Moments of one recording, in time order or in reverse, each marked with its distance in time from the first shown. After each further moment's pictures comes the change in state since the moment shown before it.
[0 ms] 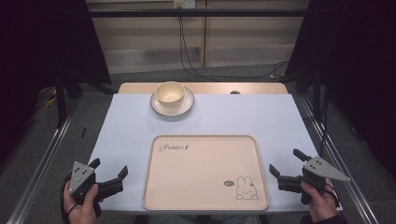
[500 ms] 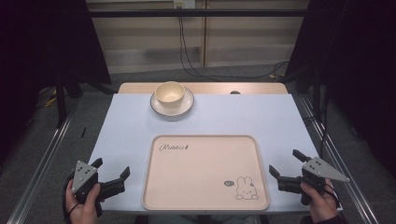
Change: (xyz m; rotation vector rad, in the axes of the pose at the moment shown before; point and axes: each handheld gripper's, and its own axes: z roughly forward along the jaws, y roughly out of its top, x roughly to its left) left arm -0.003 0.001 0.003 0.025 -0.033 0.024; right arm 0.000 -0.002 0.001 0.004 -0.006 -0.005
